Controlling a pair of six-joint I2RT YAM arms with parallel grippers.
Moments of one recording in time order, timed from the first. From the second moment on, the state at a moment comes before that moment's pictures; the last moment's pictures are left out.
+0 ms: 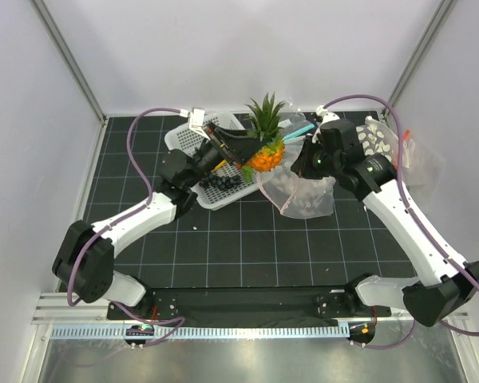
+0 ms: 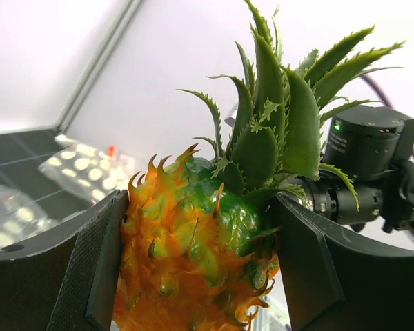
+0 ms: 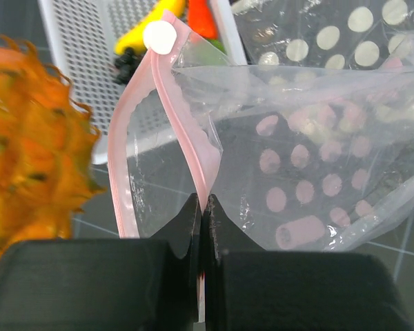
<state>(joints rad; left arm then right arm) -0.60 1.44 0.95 0.90 0.33 -0.84 0.49 1.26 1.39 -0.79 0.02 0.44</state>
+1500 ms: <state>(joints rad) -0.85 1.69 0.85 1.23 0.10 -0.78 0.20 0.99 1.09 -0.47 -0.31 0.82</state>
